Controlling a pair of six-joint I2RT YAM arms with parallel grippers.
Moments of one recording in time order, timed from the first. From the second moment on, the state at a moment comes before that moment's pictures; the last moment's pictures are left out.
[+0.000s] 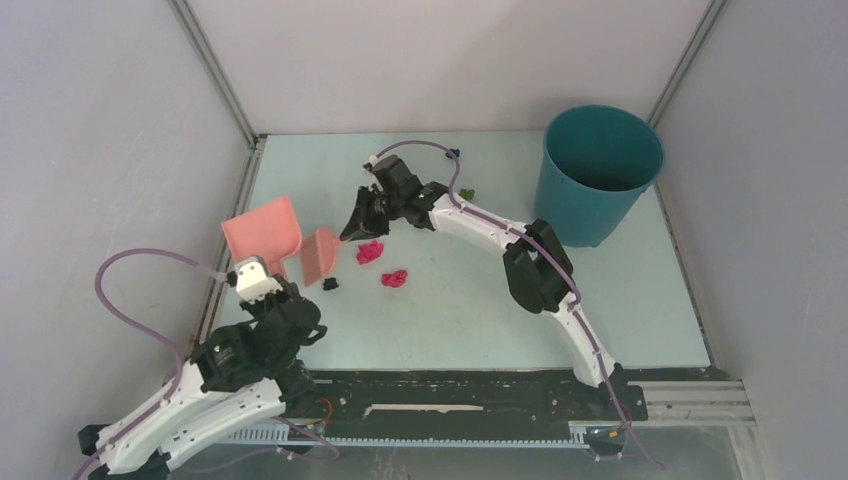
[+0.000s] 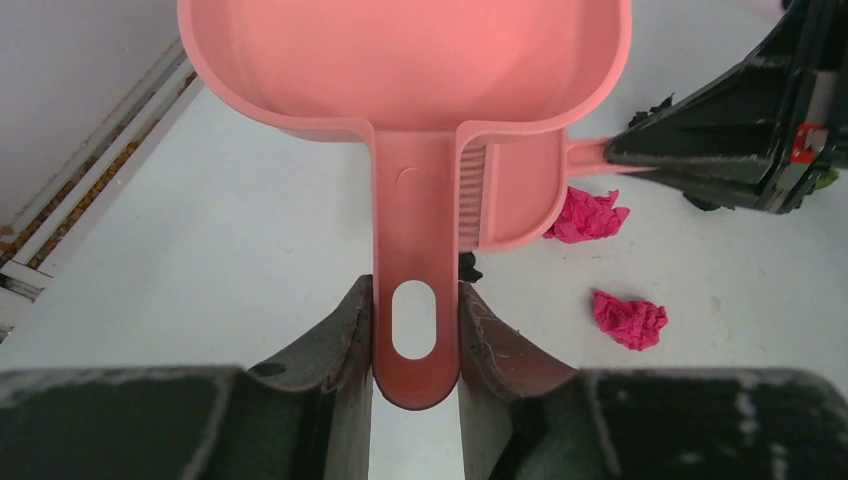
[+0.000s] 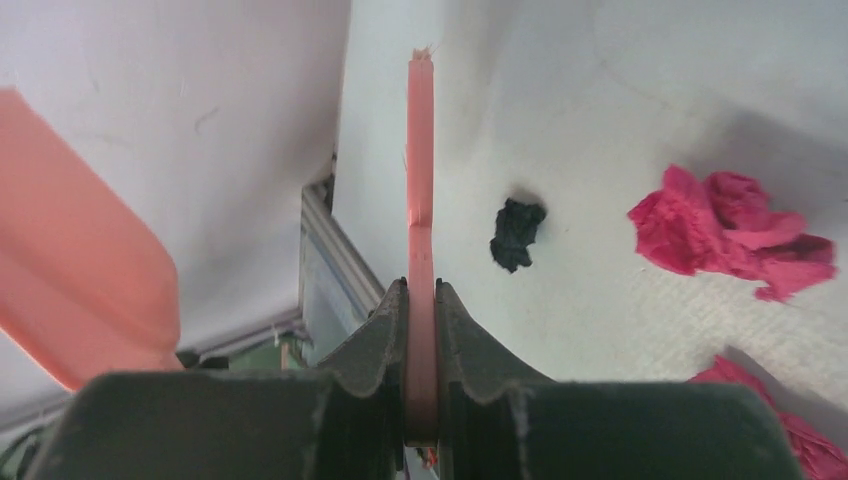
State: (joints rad) left arm -0.94 0.38 0.68 -1.11 -1.12 -1.00; right arm 0.83 2.34 2.04 -0.32 -0.53 0.91
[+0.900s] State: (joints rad) left arm -0.94 0.55 0.63 -0.87 -0.99 -0.83; right arm 0.58 1.62 1.19 -0.38 -0.25 0.80
